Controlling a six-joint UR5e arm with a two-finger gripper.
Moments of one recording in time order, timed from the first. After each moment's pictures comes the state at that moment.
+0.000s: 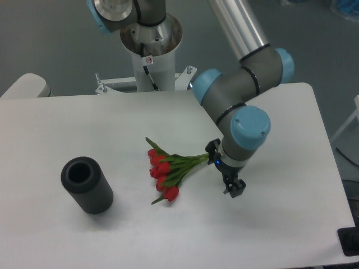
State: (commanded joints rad) arm 2.55 -2.01 -1.64 -1.18 1.50 1.68
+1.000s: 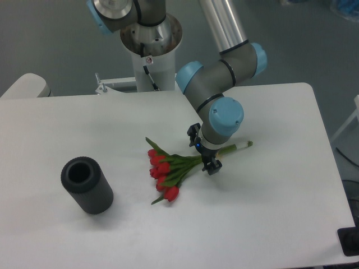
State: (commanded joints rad) arm 2.56 -2.00 -1.84 -1.03 1.50 1.66
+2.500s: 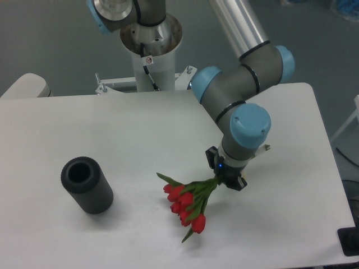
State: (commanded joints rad) arm 2.51 -2.16 -1.35 -1.25 1.50 1.42
